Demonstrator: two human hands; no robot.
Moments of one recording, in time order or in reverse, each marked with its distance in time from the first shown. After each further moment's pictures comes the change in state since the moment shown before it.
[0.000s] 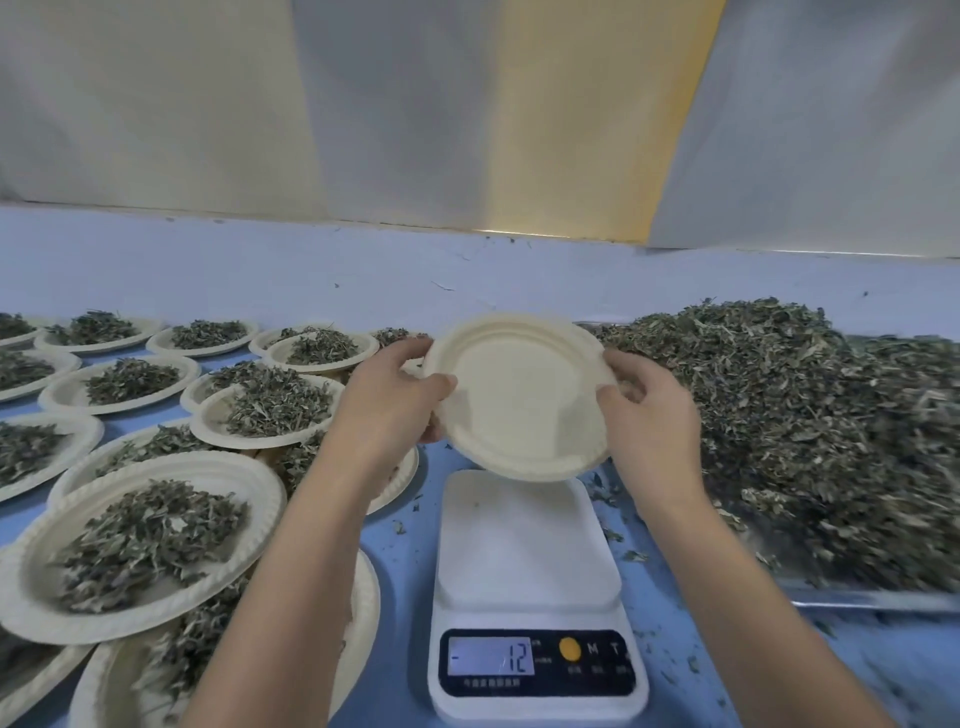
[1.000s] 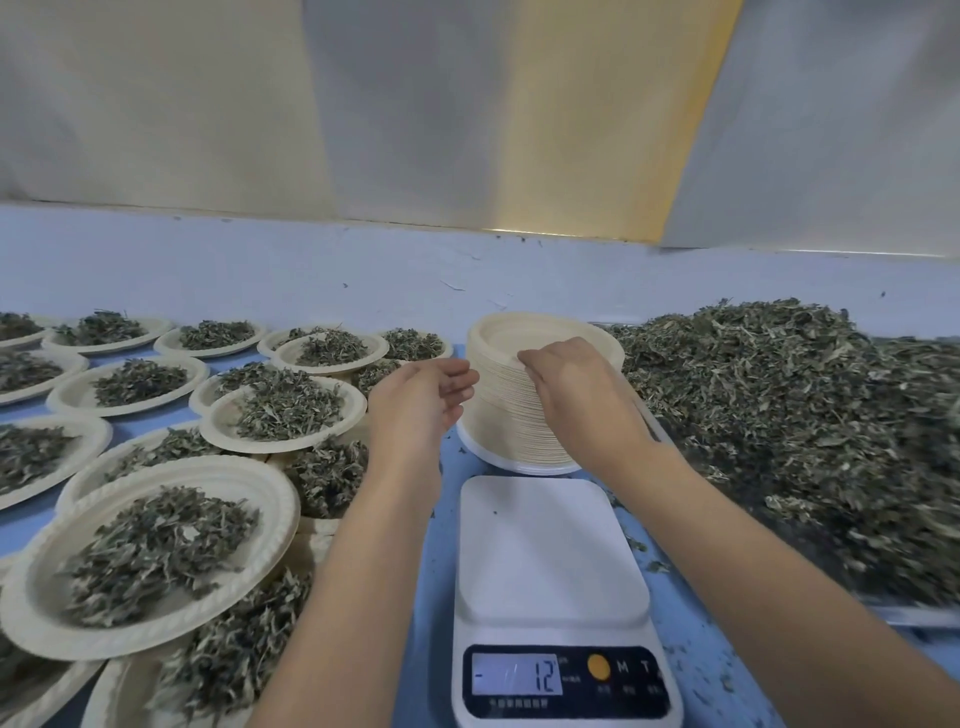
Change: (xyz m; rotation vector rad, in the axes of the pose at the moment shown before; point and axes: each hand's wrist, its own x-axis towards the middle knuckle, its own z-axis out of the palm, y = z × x) left_hand 0.014 -0.012 0.022 -0.538 0.162 -0.176; right_hand 0.039 0.003 0.055 -0.750 -0.311 -0.675
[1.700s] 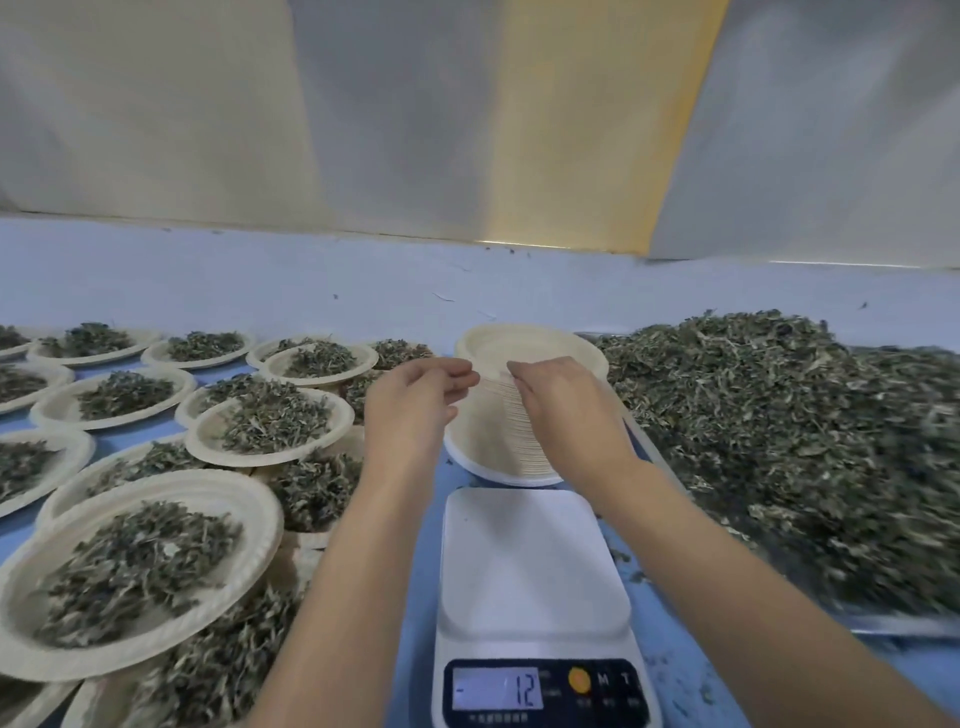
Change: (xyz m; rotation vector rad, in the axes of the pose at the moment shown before) left_hand -0.010 0.008 0.010 0.136 -0.043 0.116; right_hand -0.003 -0.004 -0.002 -0.091 0.007 0.105
